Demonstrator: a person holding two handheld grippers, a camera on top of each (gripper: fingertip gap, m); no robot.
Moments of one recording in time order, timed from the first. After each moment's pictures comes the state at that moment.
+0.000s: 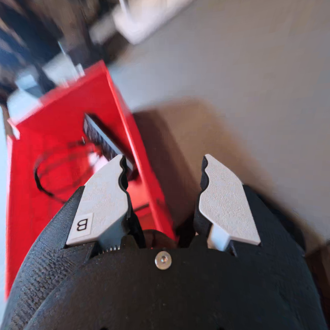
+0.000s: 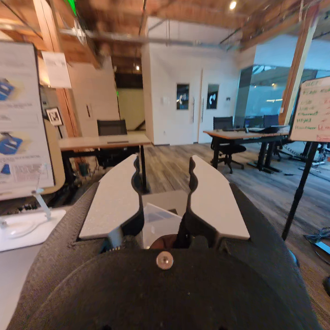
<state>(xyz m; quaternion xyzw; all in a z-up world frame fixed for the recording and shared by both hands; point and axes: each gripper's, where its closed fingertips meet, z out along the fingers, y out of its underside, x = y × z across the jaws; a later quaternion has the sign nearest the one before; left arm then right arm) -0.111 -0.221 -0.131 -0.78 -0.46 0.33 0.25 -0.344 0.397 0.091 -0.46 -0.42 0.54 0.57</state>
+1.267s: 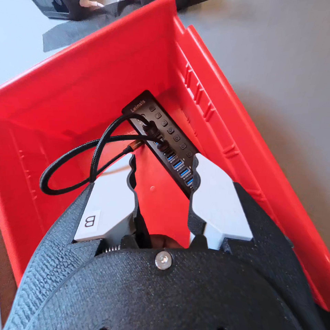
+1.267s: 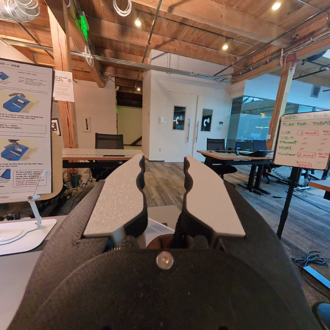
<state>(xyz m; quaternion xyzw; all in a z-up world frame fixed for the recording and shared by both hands) -0.231 -0.315 -0.173 -0.69 -0.64 0.27 0.20 -0.307 0.397 0.115 -0.41 -0.40 0.55 0.61</state>
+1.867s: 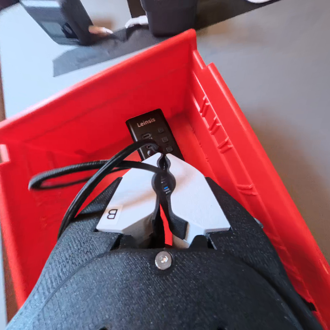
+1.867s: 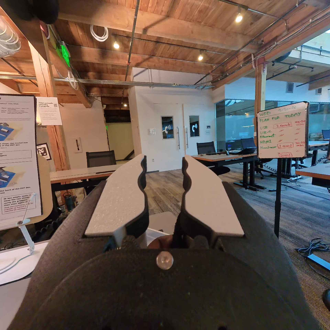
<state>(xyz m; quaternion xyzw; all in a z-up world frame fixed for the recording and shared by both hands) -0.268 -0.328 -0.171 -0.69 -0.63 0.28 0.21 -0.280 0.437 0.118 -0.43 -0.33 0.57 0.62</state>
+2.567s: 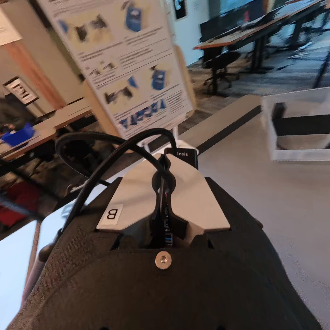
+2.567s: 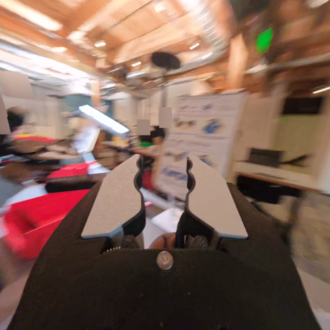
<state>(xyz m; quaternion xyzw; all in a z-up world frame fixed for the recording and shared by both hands) -0.257 -0.150 0.069 -0.68 -0.36 0.45 0.46 -0.270 0.154 0.145 -0.16 -0.55 0.76 0.30</state>
